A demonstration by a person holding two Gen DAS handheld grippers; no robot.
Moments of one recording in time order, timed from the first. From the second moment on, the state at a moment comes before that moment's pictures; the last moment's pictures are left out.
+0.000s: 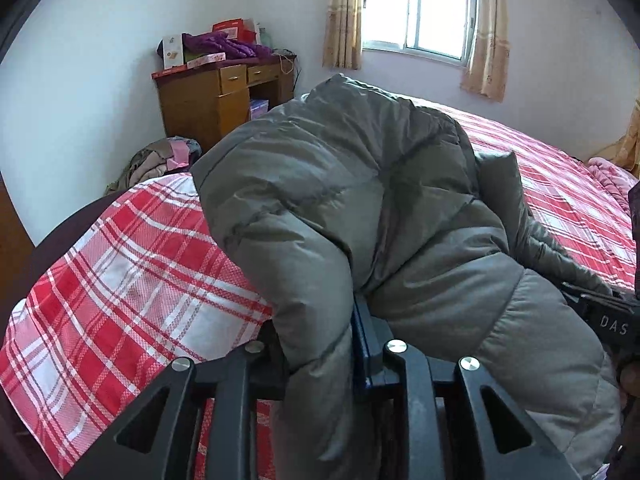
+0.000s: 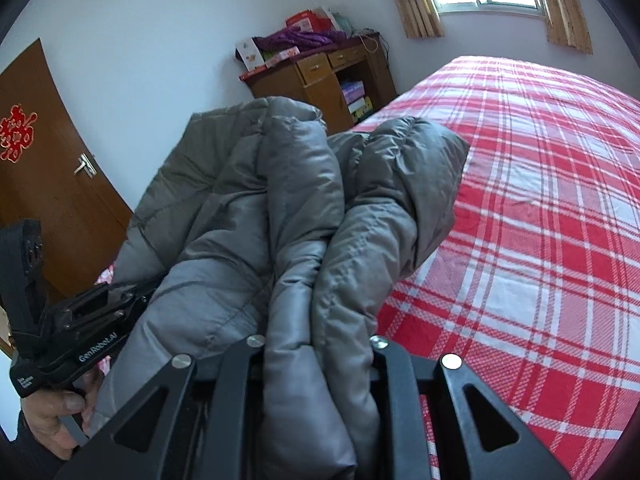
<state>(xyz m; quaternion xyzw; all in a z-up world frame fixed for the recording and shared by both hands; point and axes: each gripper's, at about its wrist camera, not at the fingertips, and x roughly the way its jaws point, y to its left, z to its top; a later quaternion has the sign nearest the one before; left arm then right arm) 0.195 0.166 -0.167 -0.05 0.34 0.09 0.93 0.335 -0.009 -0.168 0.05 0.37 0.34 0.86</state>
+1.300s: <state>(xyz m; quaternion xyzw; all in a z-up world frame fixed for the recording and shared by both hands) 0.196 0.188 -0.181 -0.08 0.36 0.15 0.92 0.340 -0.004 -0.193 0.02 0.41 0.28 0.87</state>
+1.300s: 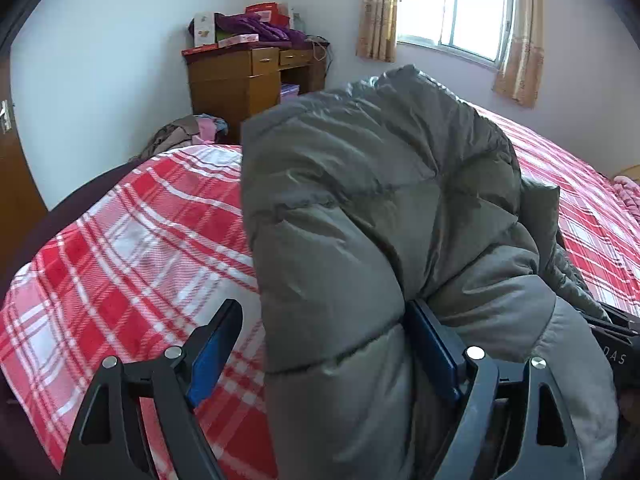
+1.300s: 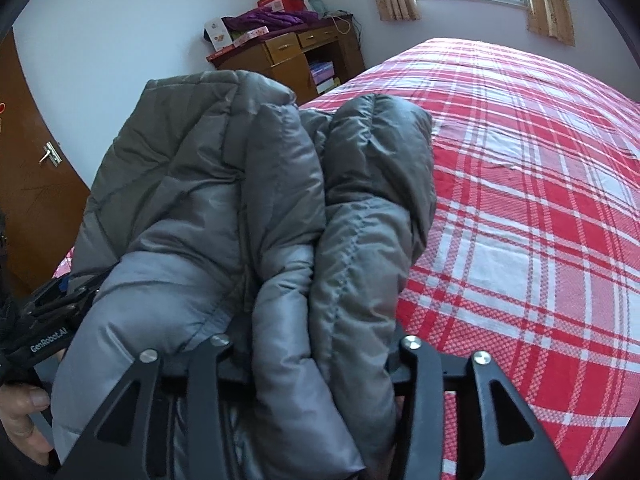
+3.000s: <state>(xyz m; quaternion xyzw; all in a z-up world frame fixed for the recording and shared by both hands) 0.052 0.129 -0.027 -0.06 0.20 0.14 0.97 0.171 -0.043 -0.041 -0.01 0.24 0.27 0.93</state>
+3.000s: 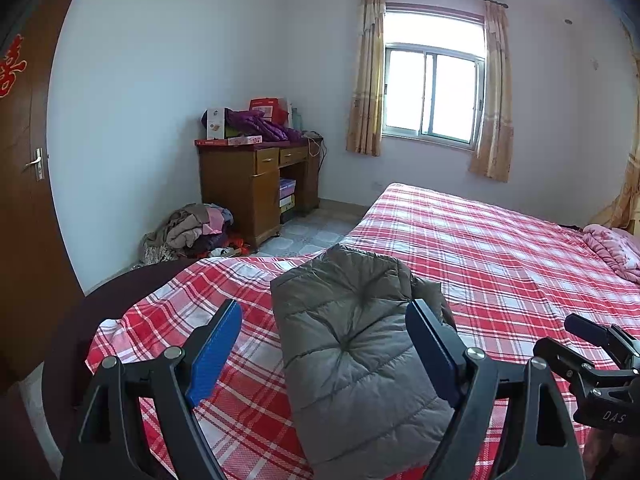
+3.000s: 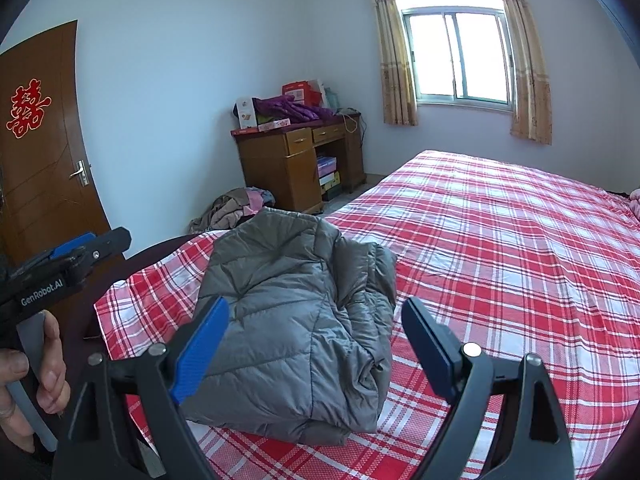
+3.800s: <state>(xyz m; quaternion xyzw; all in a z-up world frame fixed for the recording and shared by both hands) 0.057 0.129 -0.029 -0.06 0.20 0.14 0.97 0.170 -0.038 -0.041 -0.01 0.24 0.27 0.93</state>
